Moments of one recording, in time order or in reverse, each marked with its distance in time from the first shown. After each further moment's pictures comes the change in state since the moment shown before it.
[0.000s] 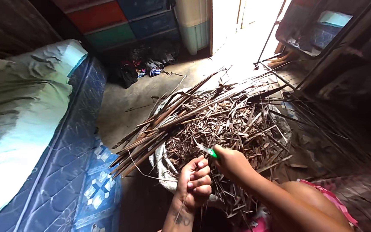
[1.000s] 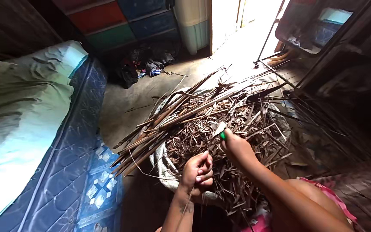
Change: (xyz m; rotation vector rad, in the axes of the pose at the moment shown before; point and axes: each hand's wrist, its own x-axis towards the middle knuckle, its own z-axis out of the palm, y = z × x) left_hand 0.017 -0.003 0.005 0.676 0.249 0.144; right_hand 0.018 0.005 -0.020 -0.054 -0.025 0.312
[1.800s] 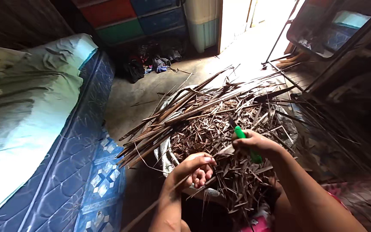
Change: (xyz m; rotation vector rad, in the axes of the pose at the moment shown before) left_hand -0.011 0.032 -0.040 0.475 -0.260 -0.093; right_hand 0.035 0.068 -0.018 1.018 -0.520 -0.234
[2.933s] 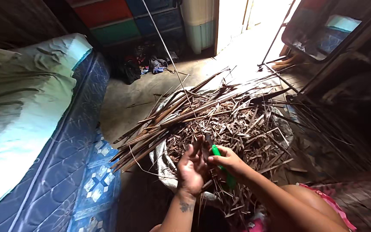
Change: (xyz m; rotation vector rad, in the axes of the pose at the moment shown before) left_hand 0.035 -0.017 0.050 -0.503 0.488 0.524; right_hand 0.003 0.018 0.088 0.331 0.059 -0.053
